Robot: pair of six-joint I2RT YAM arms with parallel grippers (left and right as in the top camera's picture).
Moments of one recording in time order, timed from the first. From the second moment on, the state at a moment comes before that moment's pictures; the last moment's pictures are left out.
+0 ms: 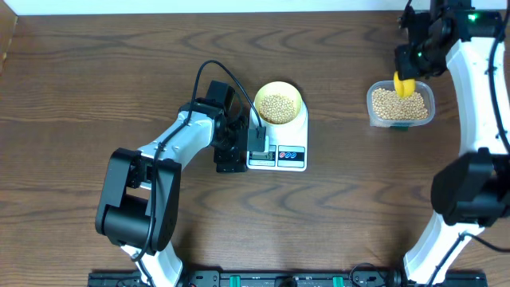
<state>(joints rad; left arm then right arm) -0.29 1.88 1.13 -0.68 0.35 1.31 -0.05 2.04 2.00 -1.22 -0.06 -0.19</state>
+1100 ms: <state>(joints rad) -0.29 1.88 1.13 -0.68 0.35 1.31 -0.13 2.15 2.00 -1.25 -0.23 -0.14</state>
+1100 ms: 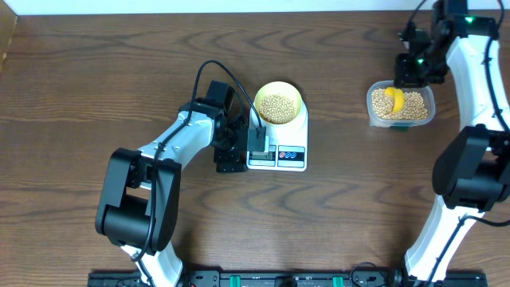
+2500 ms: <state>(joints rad) -0.29 1.88 1.13 -0.68 0.35 1.31 -0.30 2.15 2.00 -1.21 -0.68 -0.14</state>
